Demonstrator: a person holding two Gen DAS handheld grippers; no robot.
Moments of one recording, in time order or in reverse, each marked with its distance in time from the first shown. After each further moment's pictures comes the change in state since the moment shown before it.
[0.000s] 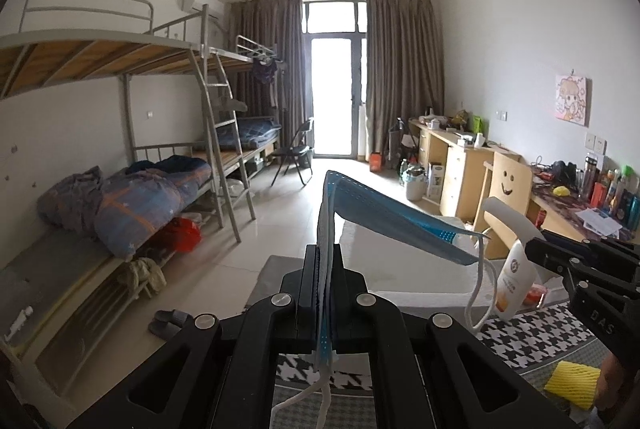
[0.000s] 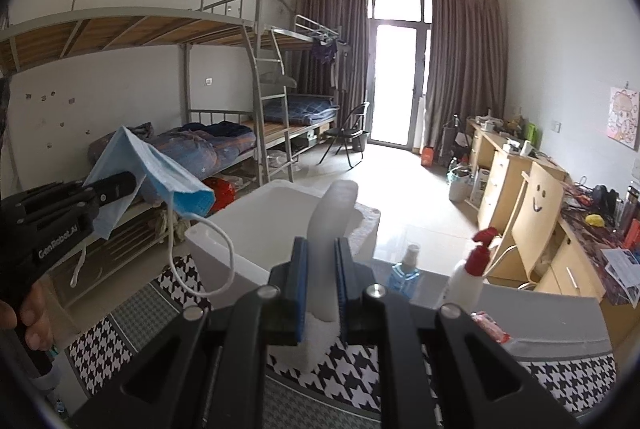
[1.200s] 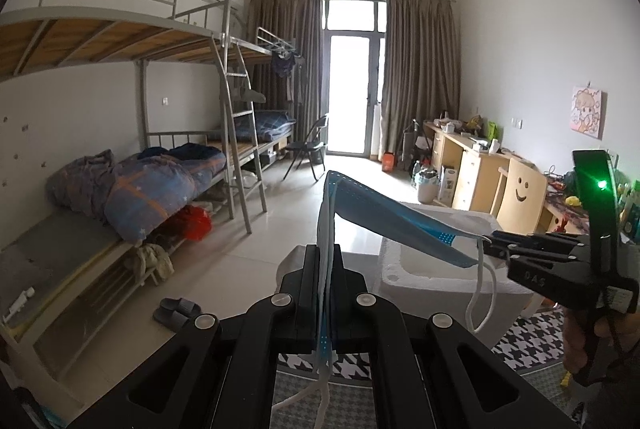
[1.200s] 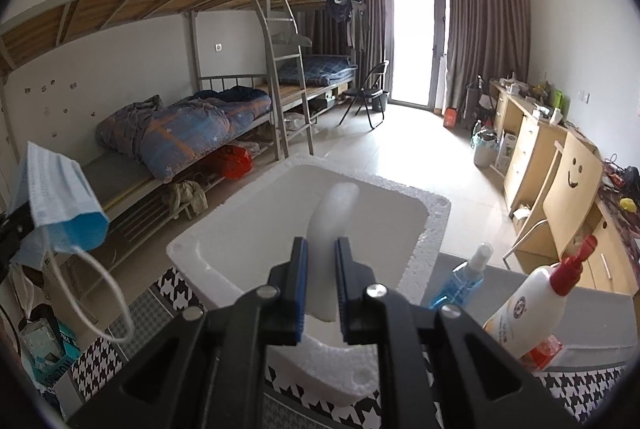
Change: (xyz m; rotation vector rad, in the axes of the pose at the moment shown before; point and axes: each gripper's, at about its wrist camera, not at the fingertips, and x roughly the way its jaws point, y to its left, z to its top) left arm 0.004 0.034 -0.013 -0.054 0.008 0.026; right arm 0.091 0.012 0.010 0.025 0.167 0.075
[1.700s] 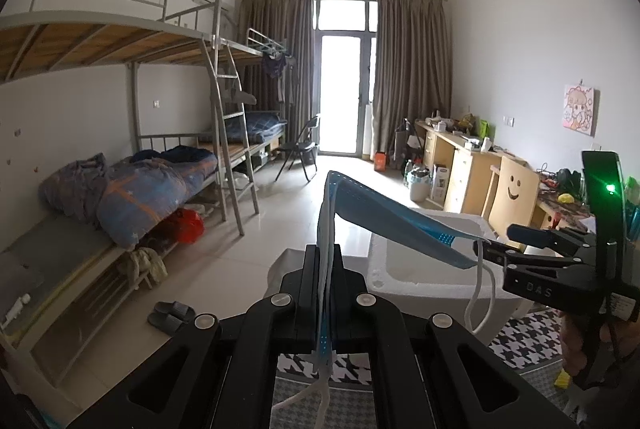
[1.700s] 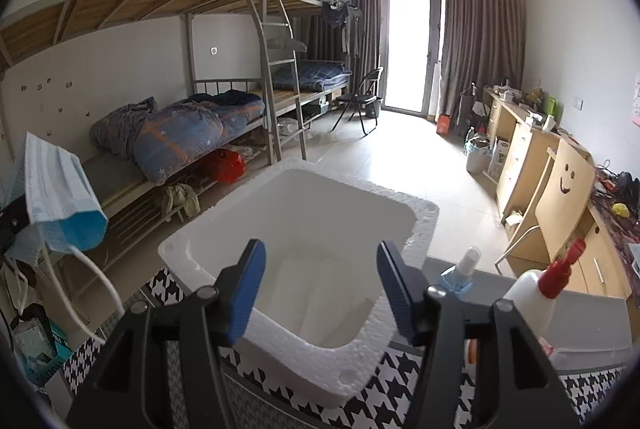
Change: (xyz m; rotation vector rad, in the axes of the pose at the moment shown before) left arm 0.002 -0.007 0.008 0.015 0.001 -0.025; right arm -0.017 -0.006 -0.002 -0.004 -0.040 -0.047
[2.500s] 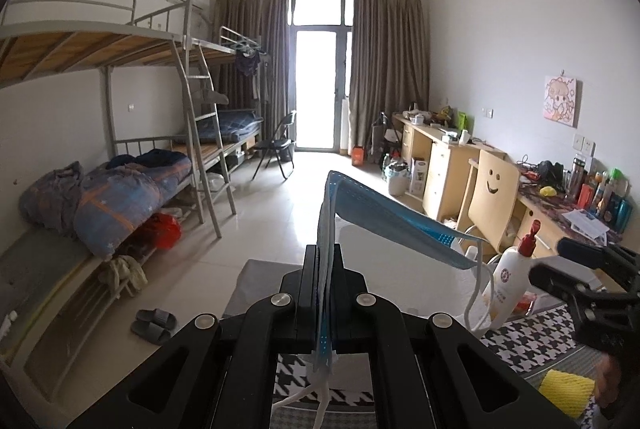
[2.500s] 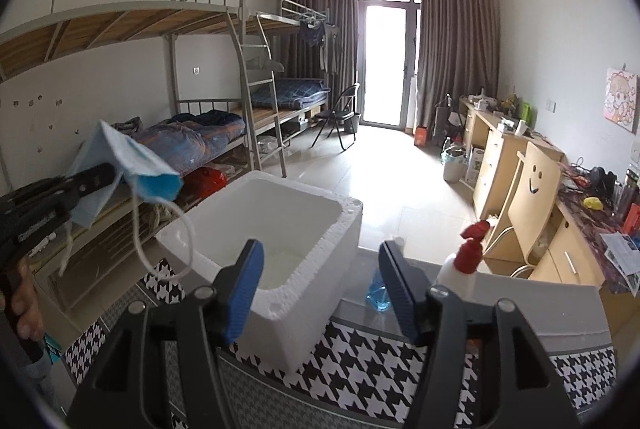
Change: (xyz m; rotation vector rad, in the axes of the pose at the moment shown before) left arm 0.019 -0.035 0.014 0.038 0.025 -0.076; right arm -0.059 -0.031 -0.013 0.034 -0.070 -0.048
